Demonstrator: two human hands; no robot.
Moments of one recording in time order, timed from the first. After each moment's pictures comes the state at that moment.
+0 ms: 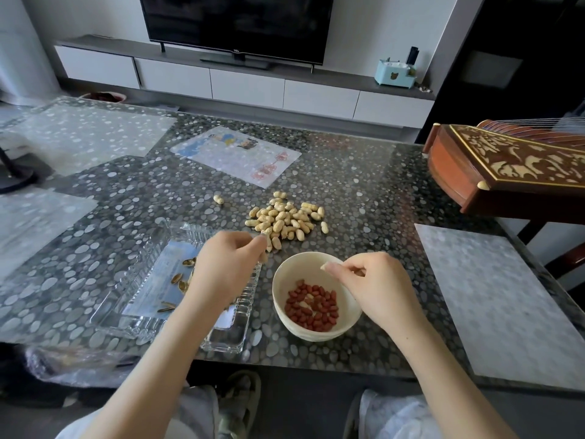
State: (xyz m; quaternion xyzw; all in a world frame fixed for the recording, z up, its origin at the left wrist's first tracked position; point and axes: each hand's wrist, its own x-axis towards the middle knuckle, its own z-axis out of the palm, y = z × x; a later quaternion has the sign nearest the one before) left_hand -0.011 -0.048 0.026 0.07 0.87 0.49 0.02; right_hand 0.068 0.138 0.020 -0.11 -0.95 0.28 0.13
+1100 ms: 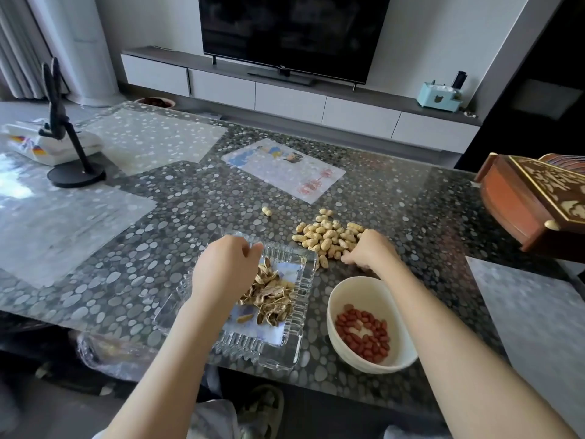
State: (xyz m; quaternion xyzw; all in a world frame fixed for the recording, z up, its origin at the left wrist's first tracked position) left_hand -0.053 -0.113 0.006 0.03 0.95 0.31 -0.04; right_hand -0.082 0.118 0.003 -0.25 -0.95 0.15 -0.08
